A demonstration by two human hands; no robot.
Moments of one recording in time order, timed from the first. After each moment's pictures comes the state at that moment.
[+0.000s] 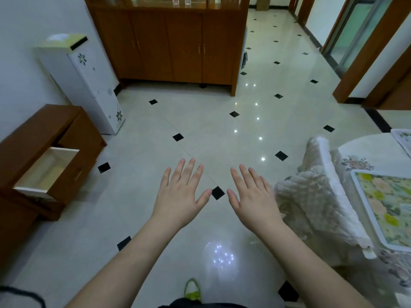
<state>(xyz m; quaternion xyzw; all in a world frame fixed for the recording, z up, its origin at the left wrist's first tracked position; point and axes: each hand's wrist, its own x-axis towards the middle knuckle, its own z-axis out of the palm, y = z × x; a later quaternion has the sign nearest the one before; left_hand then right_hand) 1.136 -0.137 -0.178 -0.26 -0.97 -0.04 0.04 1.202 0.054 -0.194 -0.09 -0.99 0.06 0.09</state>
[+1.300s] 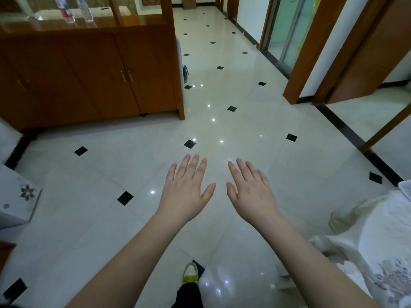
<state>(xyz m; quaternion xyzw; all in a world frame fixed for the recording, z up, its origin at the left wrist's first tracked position) 0.628 0.232 -0.173 -0.42 -0.91 -0.05 0.00 0.739 0.376 -0.186 -0.24 -0.97 0.07 0.06</state>
